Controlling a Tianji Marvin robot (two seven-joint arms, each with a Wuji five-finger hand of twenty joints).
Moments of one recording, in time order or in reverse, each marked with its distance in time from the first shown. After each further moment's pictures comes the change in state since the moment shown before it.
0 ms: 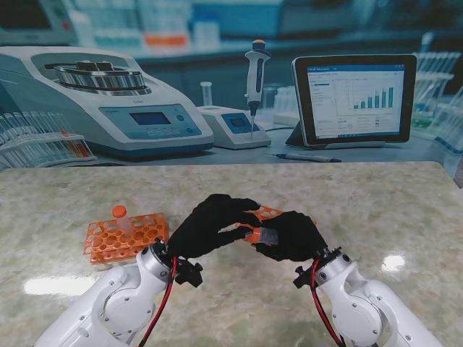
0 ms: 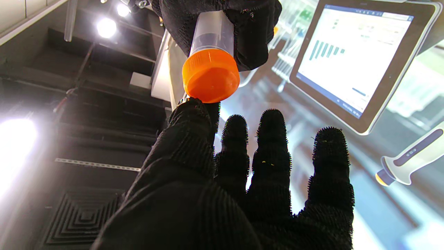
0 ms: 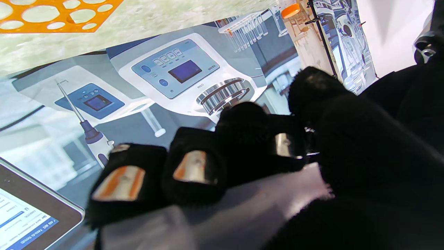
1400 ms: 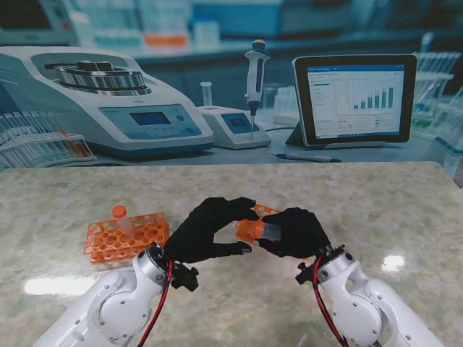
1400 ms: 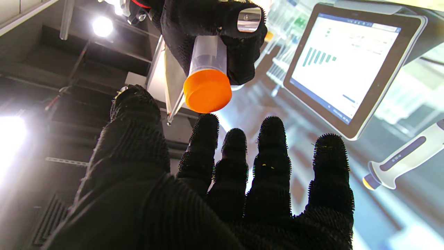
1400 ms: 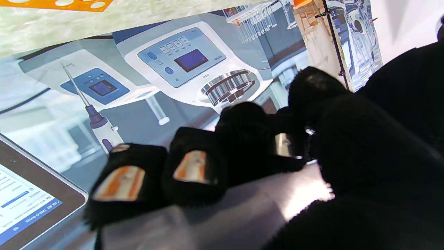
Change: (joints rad) left arm 0.030 0.004 -0.024 0.002 -0.023 -0.009 -0.024; right arm 0.000 -0.002 0.010 -0.006 -0.037 0.020 -0.039; left_hand -0.314 -0.068 -0.028 -0.001 -0.202 0.026 -0.117 0.102 -0.136 -0.001 -0.046 -0.023 -0.062 0.000 -0.031 0.000 -0.061 -0.003 -0.027 0.000; right_hand 0.000 0.000 0.000 0.000 0.000 0.000 0.000 0.000 0.000 0.000 0.000 0.000 0.000 0.000 0.000 0.000 0.000 0.000 0.000 0.000
